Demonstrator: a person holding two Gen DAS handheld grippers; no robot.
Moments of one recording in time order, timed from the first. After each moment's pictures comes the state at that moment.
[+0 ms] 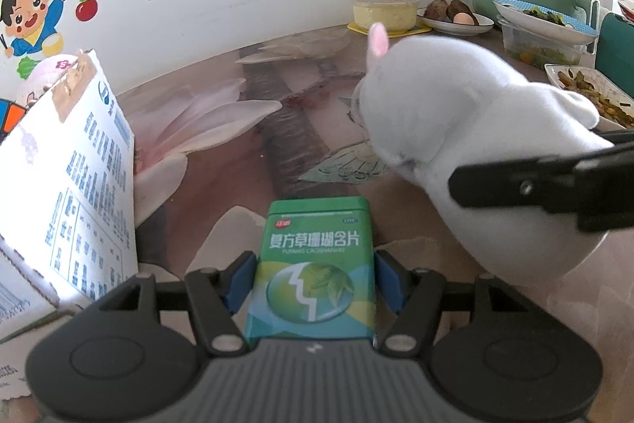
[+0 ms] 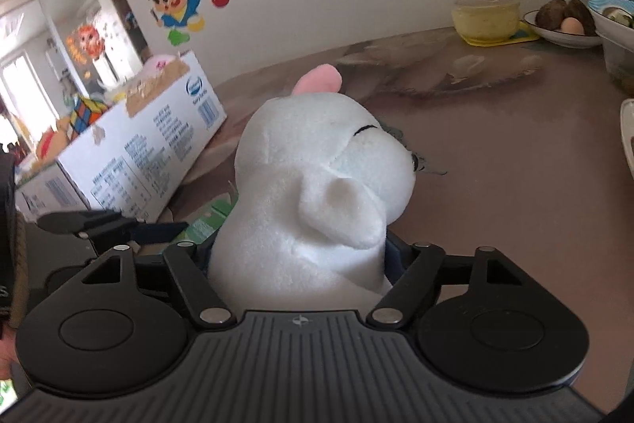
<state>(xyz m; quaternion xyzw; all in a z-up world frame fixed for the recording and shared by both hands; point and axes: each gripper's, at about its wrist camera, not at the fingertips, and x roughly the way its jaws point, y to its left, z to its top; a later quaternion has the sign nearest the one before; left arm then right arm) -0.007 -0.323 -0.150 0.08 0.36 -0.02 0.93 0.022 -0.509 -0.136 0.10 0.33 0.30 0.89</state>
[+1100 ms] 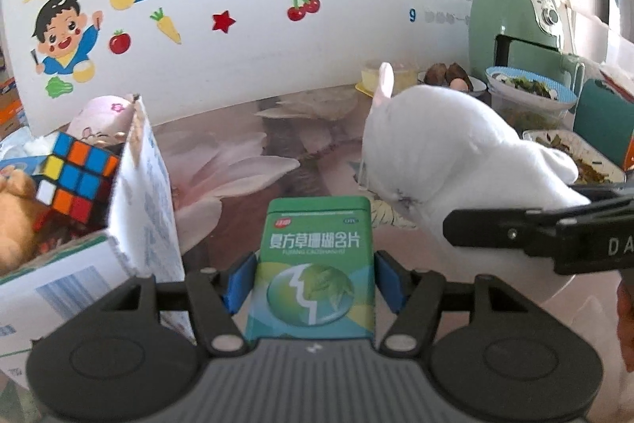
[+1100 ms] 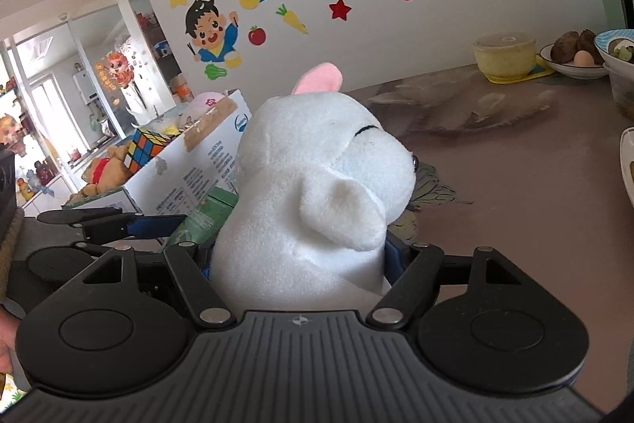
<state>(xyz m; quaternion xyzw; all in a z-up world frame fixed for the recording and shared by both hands) -0.053 -0.305 -0.093 0.05 0.30 -0.02 0.95 -0.014 -0.512 -0.101 0.12 0.28 0.34 0.89</state>
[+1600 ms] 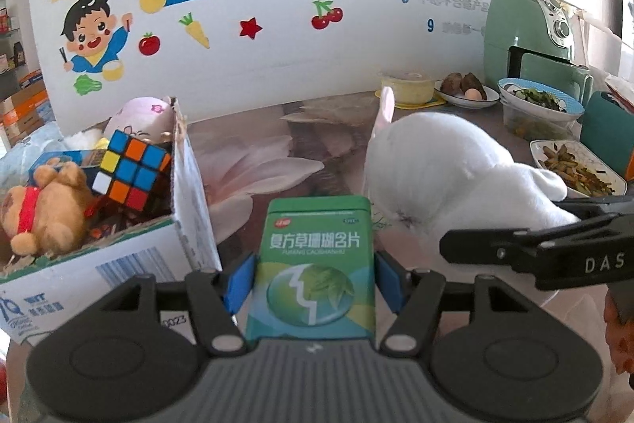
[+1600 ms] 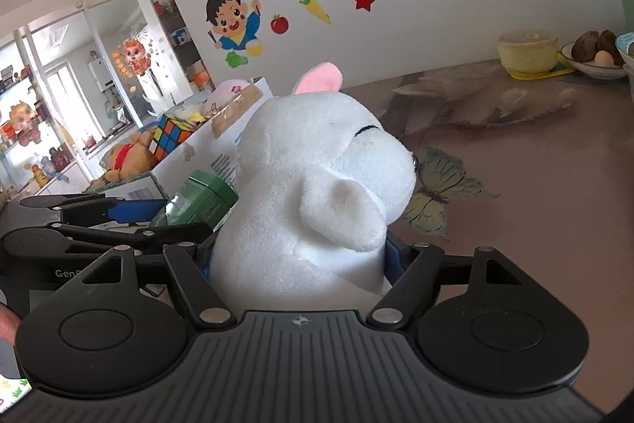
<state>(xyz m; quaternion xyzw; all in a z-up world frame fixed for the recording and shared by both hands) -0.080 -0.294 -0.077 0.04 0.30 0.01 0.95 -0.026 -0.498 -0.097 0.11 0.29 0.36 0.88</state>
